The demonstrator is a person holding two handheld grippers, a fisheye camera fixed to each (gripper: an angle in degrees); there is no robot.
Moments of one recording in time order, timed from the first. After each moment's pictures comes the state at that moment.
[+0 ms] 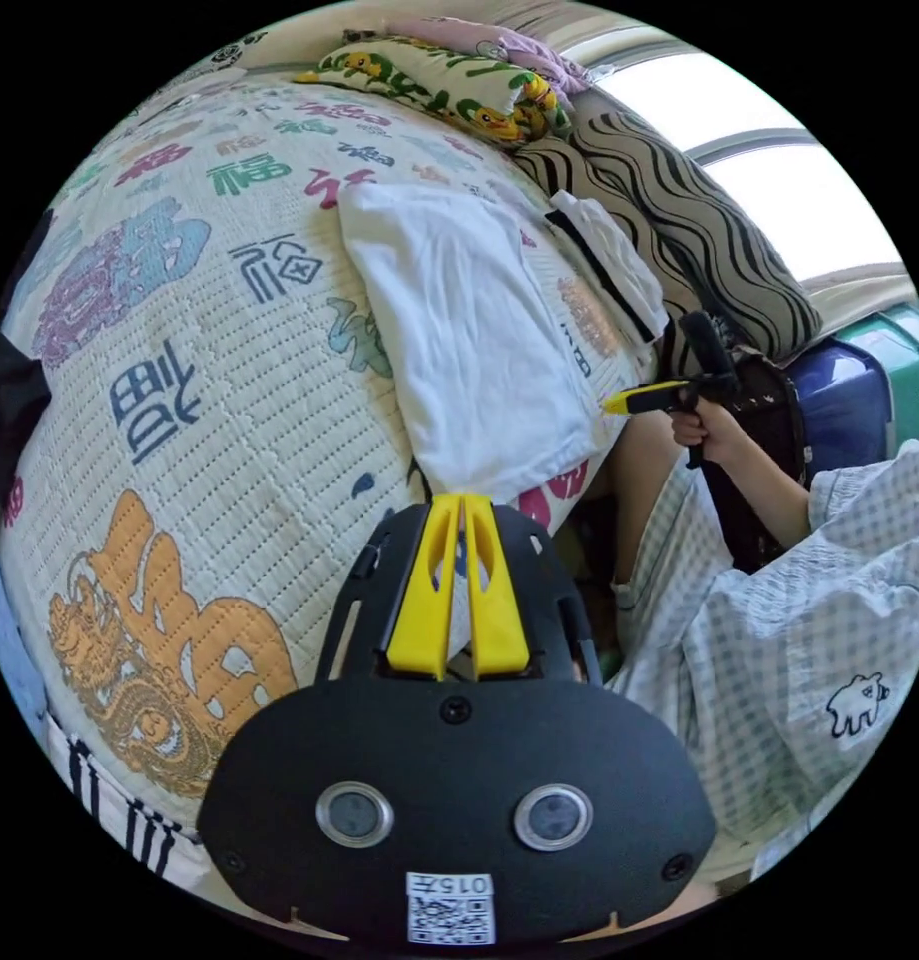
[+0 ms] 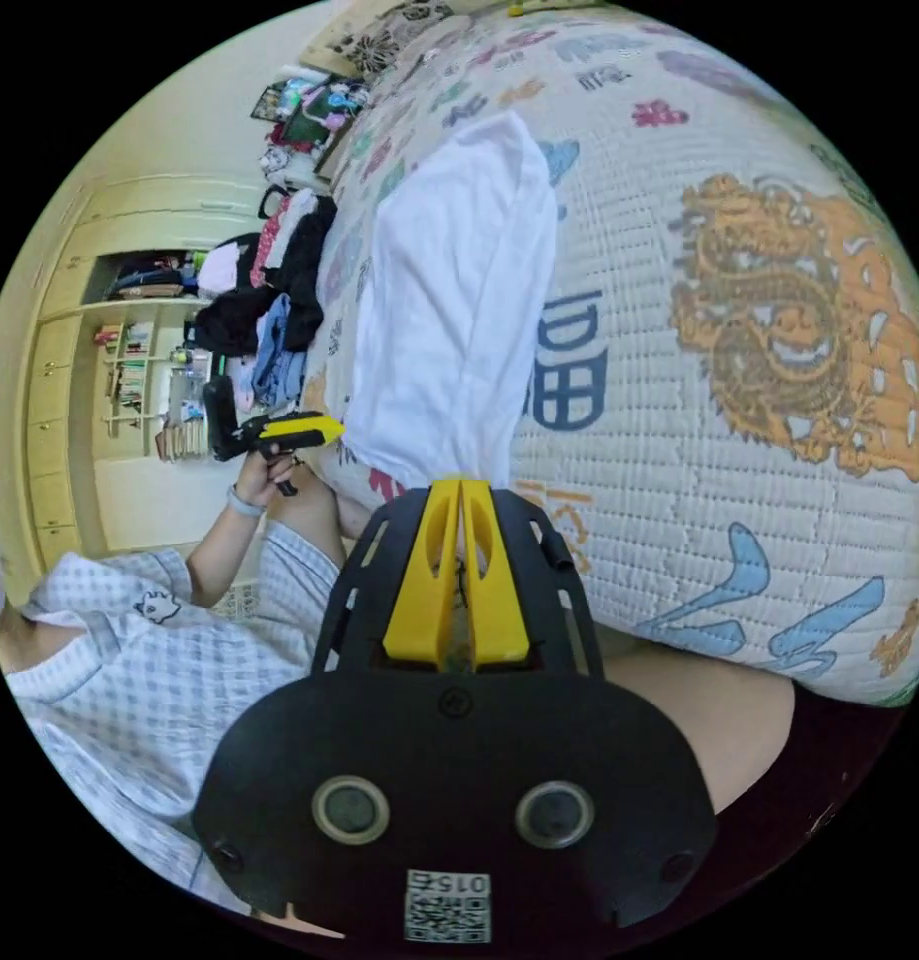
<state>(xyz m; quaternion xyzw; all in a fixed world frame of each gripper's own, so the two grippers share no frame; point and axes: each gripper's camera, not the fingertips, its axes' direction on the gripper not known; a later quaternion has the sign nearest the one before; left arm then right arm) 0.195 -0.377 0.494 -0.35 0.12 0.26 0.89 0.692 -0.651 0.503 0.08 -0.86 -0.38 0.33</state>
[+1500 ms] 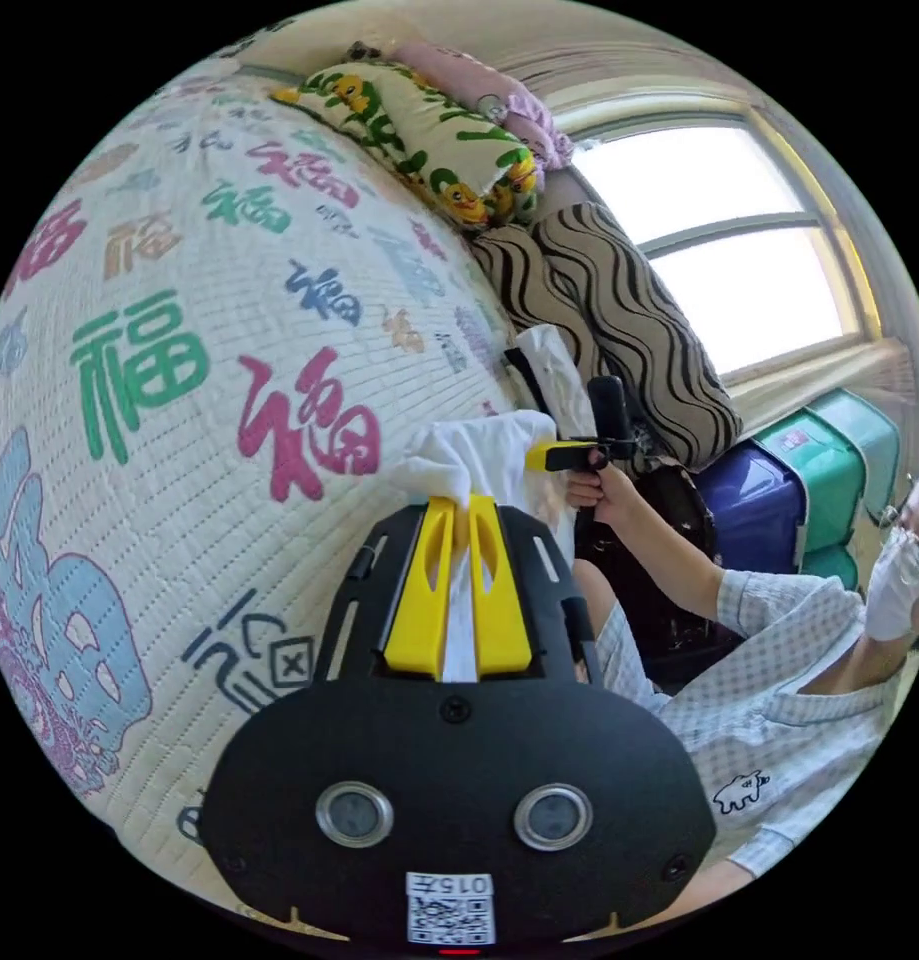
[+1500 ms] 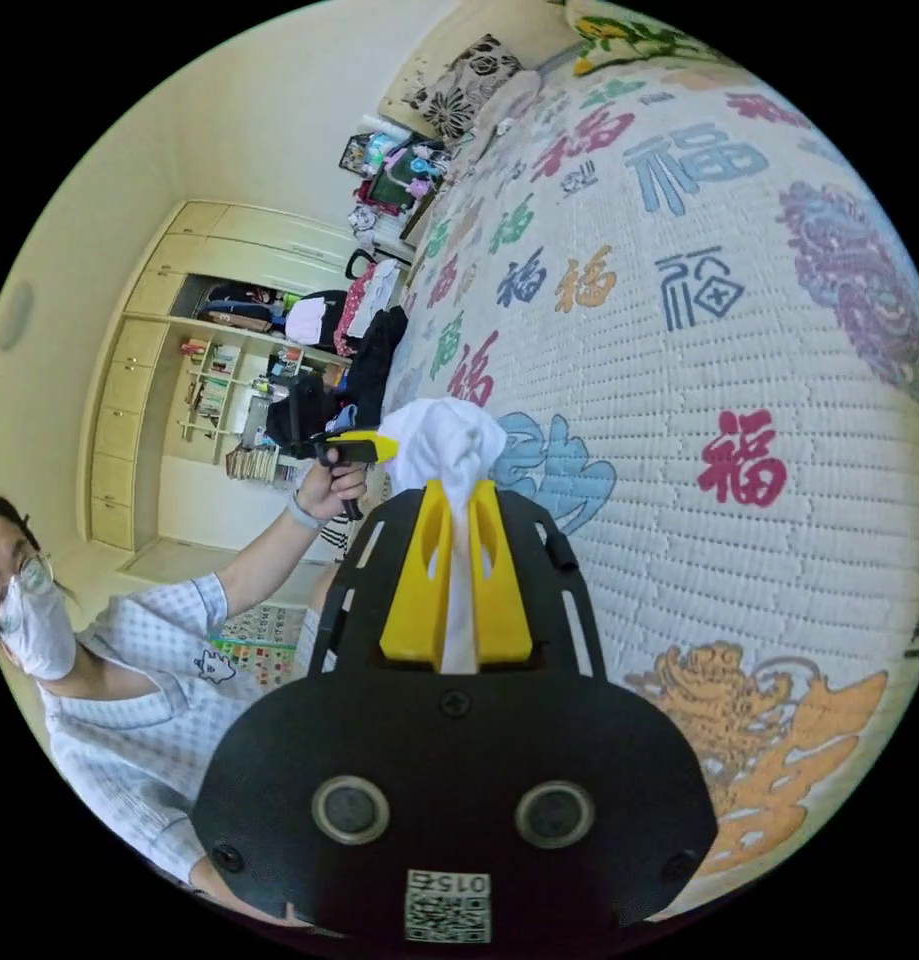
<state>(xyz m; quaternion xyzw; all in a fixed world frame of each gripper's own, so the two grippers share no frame) 0.281 -0.435 0.613 -0.32 0.28 0.19 0.89 0.791 -0.738 0.299 0.14 -0.91 -0.34 0.19</state>
